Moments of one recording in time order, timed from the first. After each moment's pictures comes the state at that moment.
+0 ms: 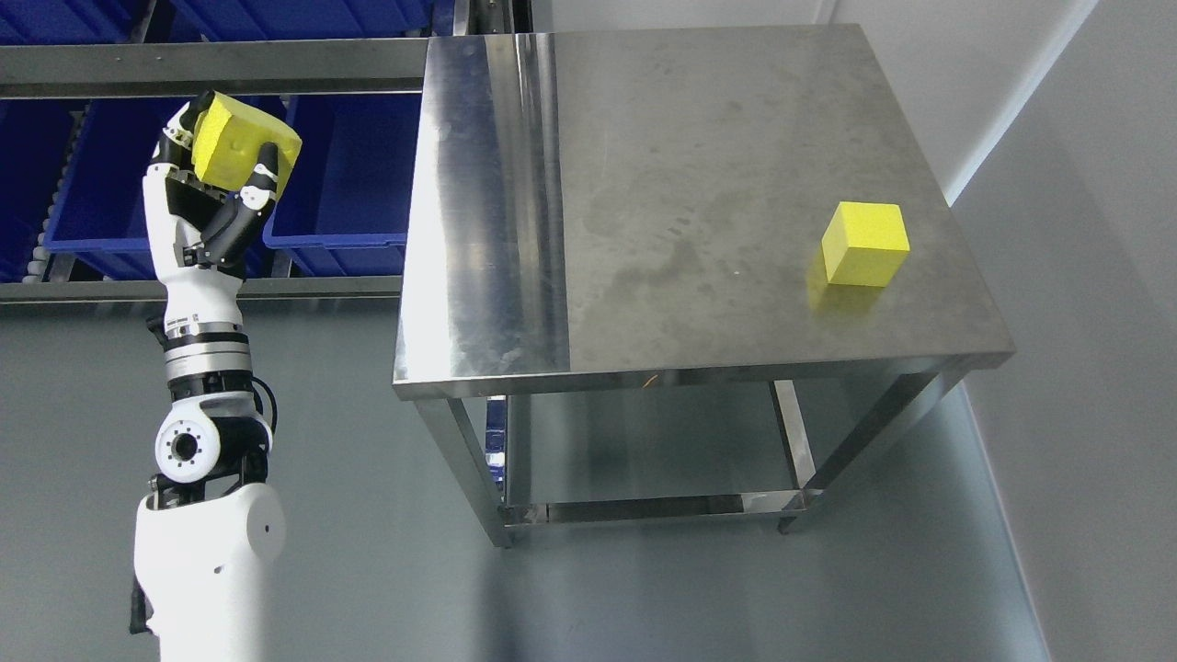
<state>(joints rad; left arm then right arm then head) -0.33 0.00 0.18 -1.51 0.25 -0.24 -0.02 0.00 0.00 -0.09 0.00 0.00 -0.10 0.02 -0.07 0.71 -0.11</state>
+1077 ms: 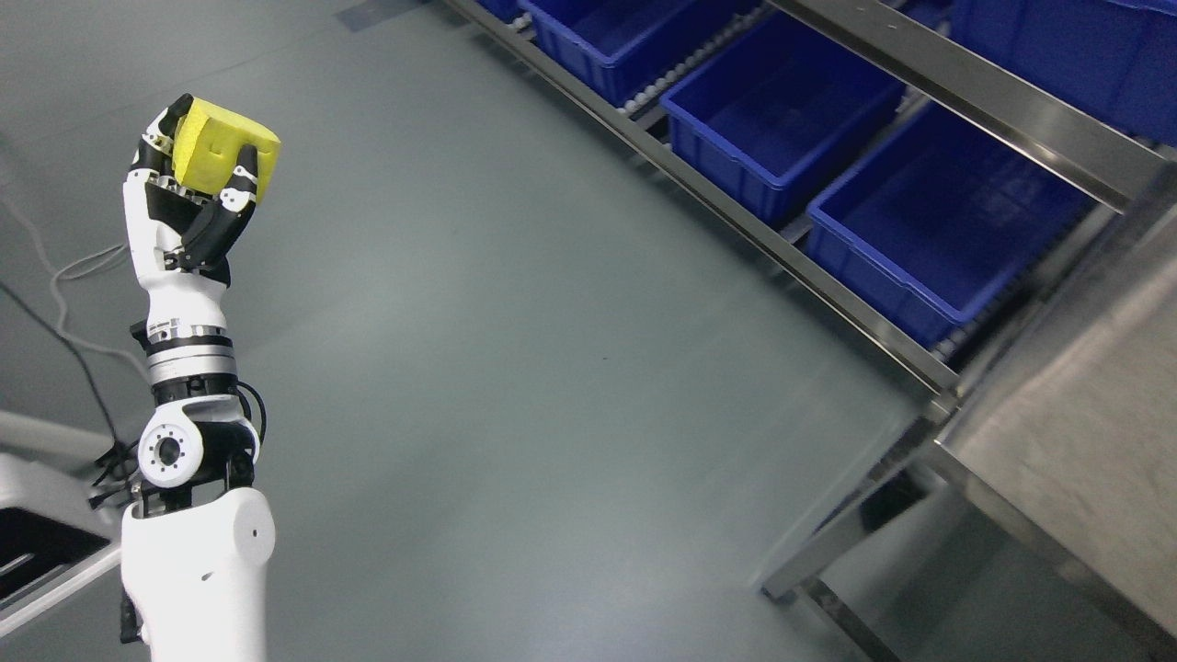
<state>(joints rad) -0.32 0.00 0.22 -1.54 0.26 -0.19 -0.02 0.00 0.00 -0.09 0.00 0.00 -0.10 0.02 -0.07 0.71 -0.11</state>
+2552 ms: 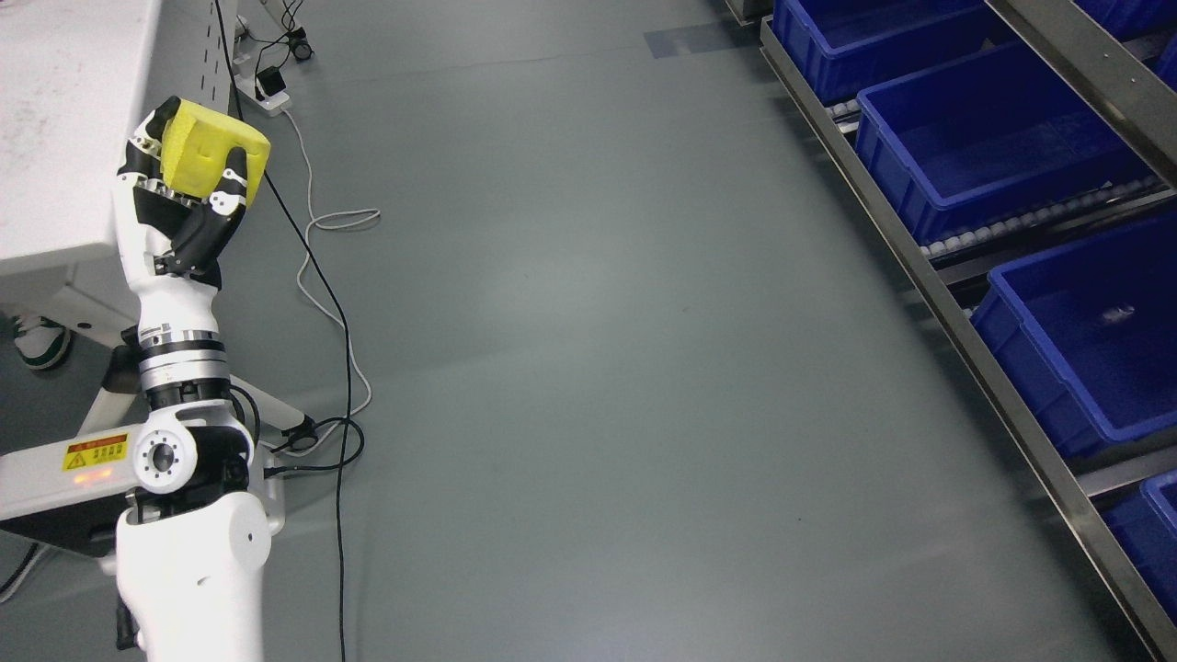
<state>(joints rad) -0.31 0.00 0.23 -1.54 0.26 -0.20 -0.03 0.00 0.00 -0.09 0.00 0.00 -0.10 0.02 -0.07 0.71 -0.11</state>
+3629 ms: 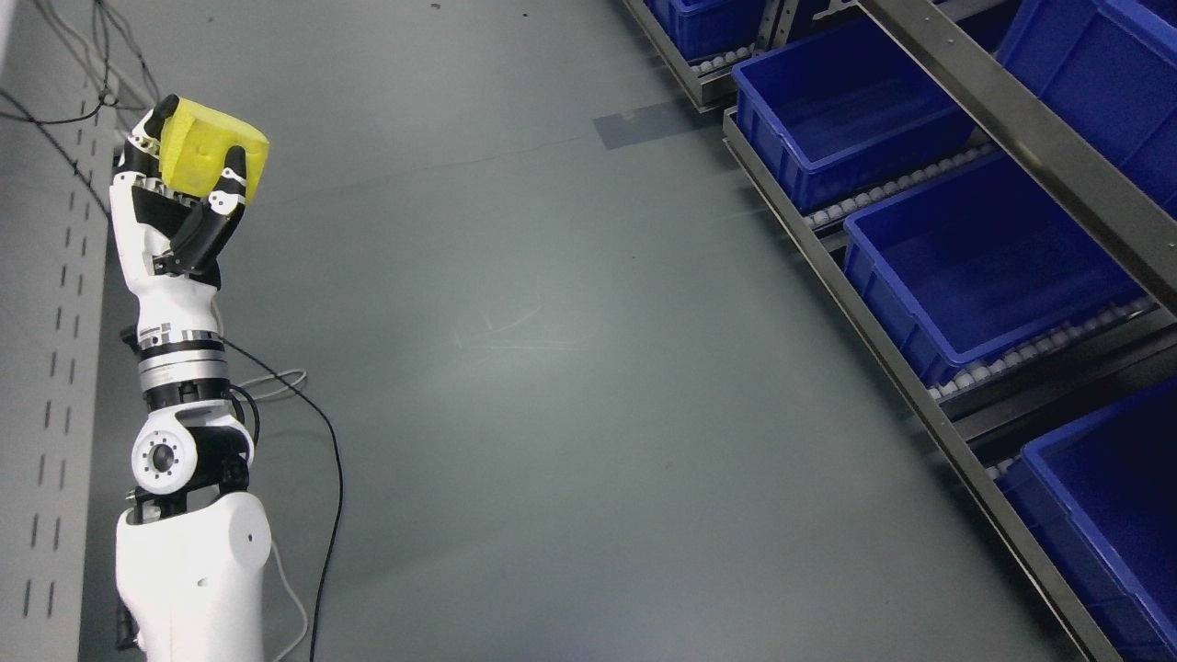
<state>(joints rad) -0.31 0.00 0.23 -1.54 0.26 -0.20 -0.03 0.00 0.00 -0.09 0.00 0.00 -0.10 0.02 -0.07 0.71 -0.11</state>
